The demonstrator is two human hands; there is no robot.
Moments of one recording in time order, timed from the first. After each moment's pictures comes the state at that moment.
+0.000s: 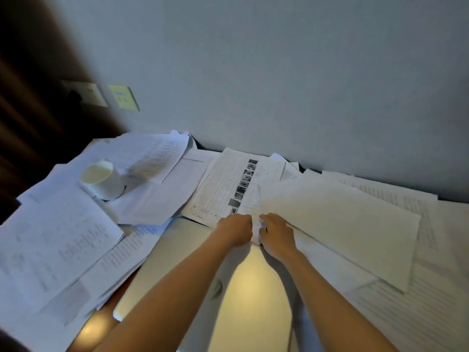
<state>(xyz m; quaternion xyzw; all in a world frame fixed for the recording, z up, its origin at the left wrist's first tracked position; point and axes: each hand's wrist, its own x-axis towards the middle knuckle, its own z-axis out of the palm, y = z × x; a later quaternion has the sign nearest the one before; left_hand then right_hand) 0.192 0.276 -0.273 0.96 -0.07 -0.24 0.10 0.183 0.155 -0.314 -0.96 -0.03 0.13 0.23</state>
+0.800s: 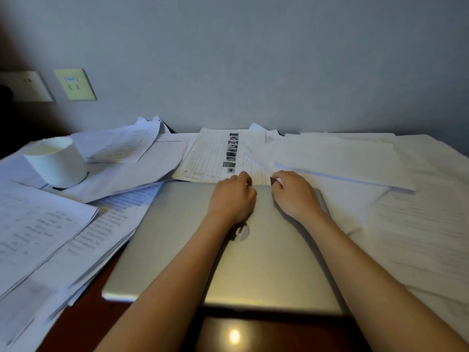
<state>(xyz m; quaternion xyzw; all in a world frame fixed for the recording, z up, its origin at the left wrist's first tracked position) 0.146 0.327 -0.351 0.95 -0.22 0.08 0.23 0.120 0.190 -0.353 -0.96 0.09 -0.13 0.21</state>
